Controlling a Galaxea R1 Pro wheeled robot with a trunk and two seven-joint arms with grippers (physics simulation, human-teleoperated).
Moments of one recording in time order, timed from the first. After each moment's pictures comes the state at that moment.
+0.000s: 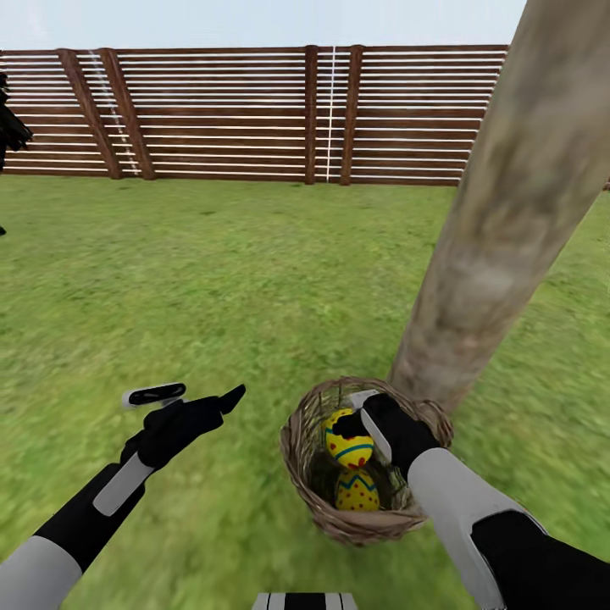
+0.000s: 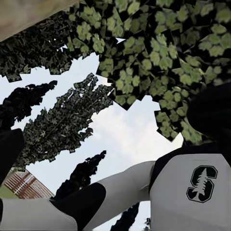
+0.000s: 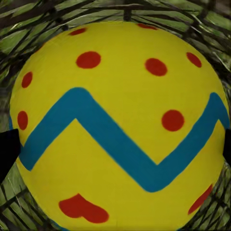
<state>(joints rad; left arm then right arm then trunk) -0.59 0.30 -0.44 -1.12 1.29 0.53 -1.57 -0.93 0.12 0.24 -0.48 -0.08 0.72 0.01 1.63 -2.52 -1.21</state>
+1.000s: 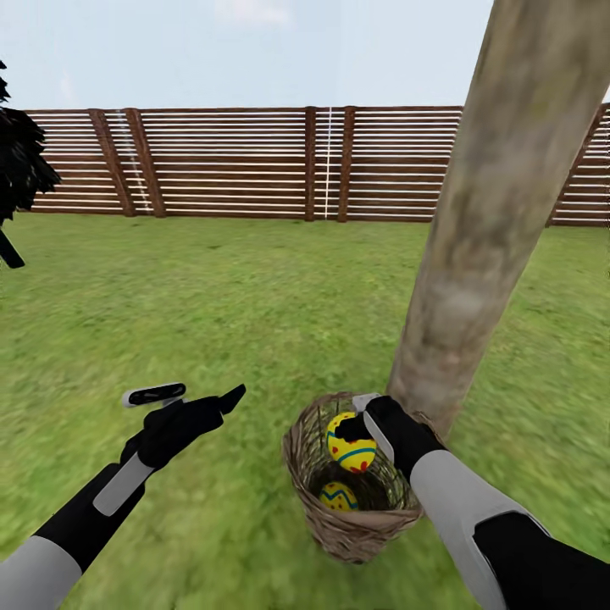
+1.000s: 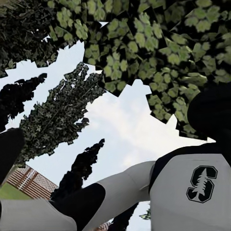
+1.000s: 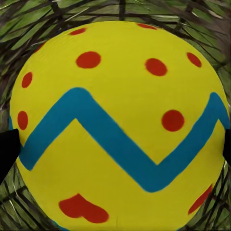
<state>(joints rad) -0.59 0.30 -0.44 -1.12 1.29 0.53 -1.57 -0.93 0.11 0.24 -0.47 -0.09 0.72 0.01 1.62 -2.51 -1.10</state>
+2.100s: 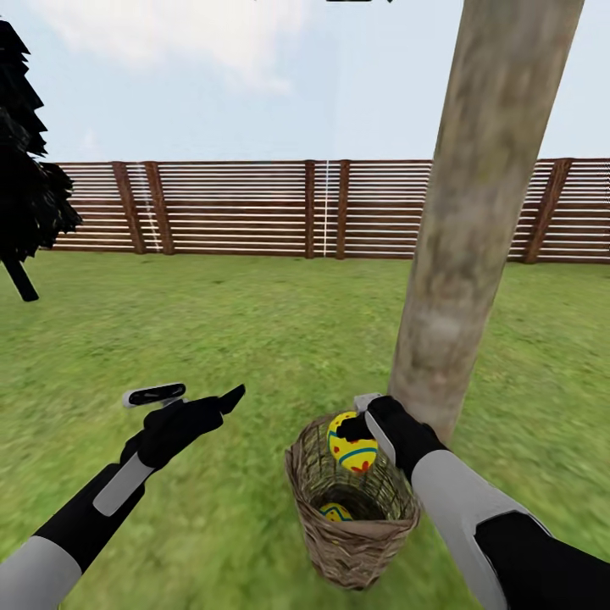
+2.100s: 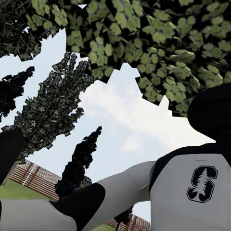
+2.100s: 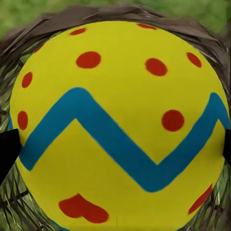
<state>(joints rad) -0.59 0.30 -0.44 -1.12 1.29 0.53 -1.57 -0.93 0.10 0.23 -0.47 -0.09 0.72 0.01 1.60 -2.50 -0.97</state>
